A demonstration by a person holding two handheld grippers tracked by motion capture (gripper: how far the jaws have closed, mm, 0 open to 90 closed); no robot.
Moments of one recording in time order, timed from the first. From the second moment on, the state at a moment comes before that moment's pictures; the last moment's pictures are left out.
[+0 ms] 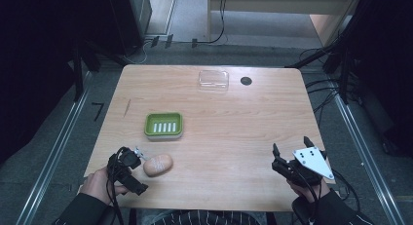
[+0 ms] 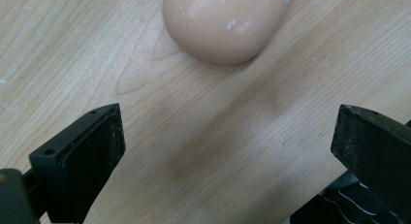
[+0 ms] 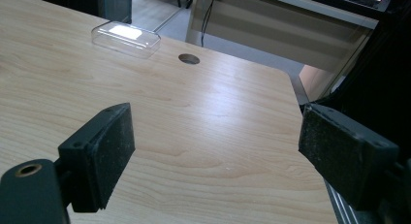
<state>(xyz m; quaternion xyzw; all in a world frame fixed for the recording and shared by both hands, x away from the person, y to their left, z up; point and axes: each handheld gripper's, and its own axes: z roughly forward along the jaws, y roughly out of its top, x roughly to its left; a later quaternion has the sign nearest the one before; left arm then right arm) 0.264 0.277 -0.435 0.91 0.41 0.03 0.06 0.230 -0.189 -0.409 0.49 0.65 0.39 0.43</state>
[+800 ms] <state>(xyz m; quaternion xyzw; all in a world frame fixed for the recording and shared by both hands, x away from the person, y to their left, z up) 0.262 0.272 -0.428 0.92 0.39 0.04 0.08 0.233 -0.189 -0.410 0.49 0.65 0.39 0.42</state>
